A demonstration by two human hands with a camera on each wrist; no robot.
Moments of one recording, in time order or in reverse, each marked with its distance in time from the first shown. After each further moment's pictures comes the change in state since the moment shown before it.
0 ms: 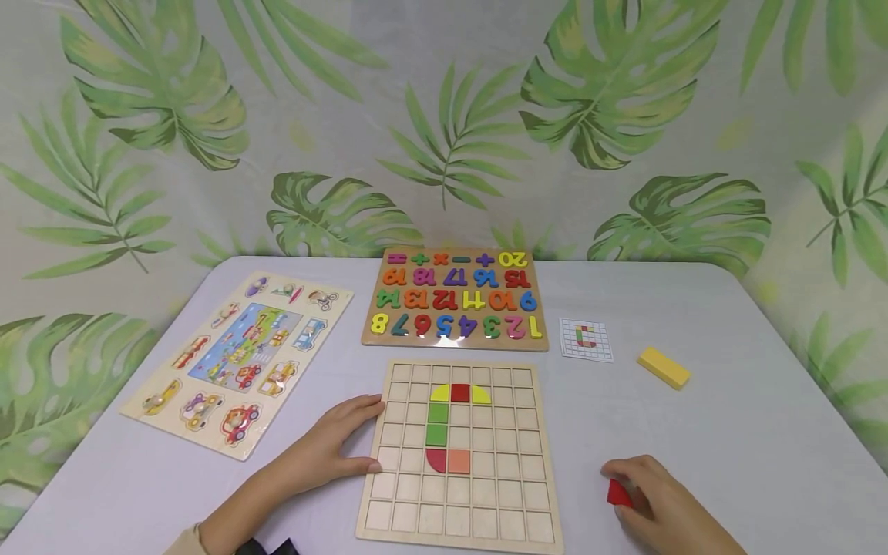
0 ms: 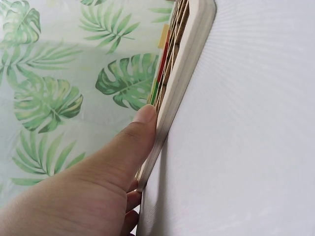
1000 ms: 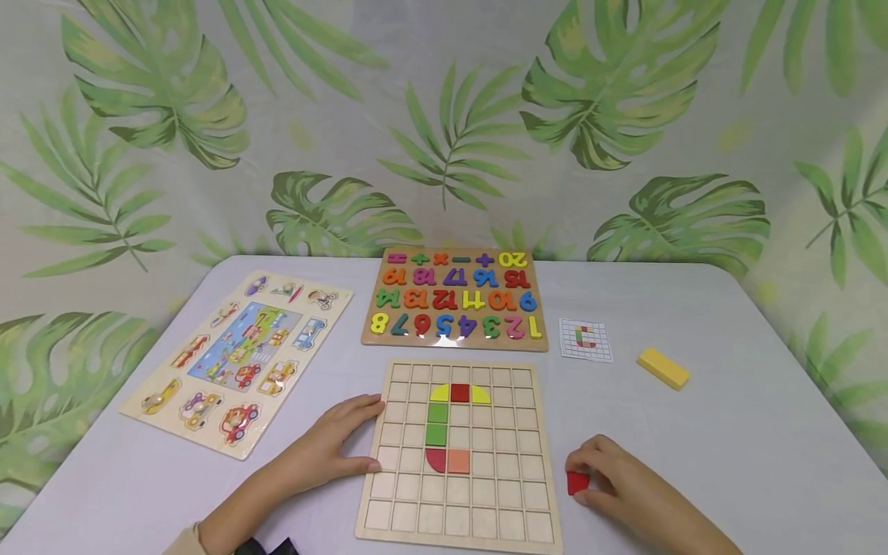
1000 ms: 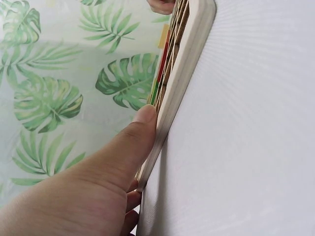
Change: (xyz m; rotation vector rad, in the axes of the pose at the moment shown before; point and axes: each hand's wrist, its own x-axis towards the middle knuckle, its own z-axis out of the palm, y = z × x) left_hand 0.000 -0.001 0.001 0.008 0.008 0.014; right_hand 0.029 -0.014 0.004 0.014 0.078 -0.419
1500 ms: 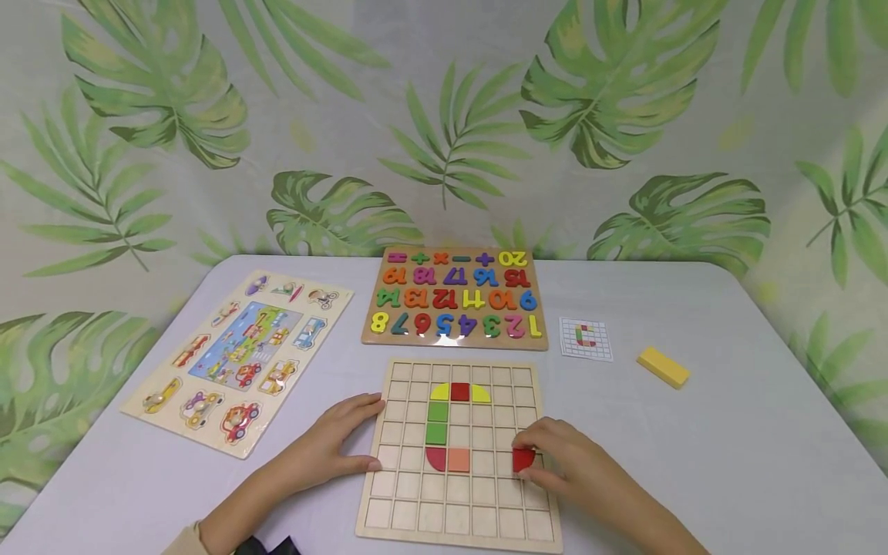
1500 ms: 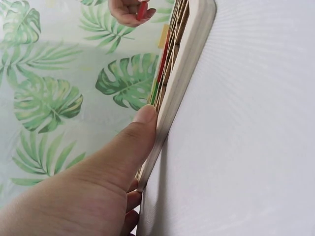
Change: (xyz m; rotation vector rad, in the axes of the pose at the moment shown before) left_hand 0.000 0.001 0.000 0.004 0.001 -0.003; right_hand 0.048 -0.050 0.008 -0.049 0.071 -0.028
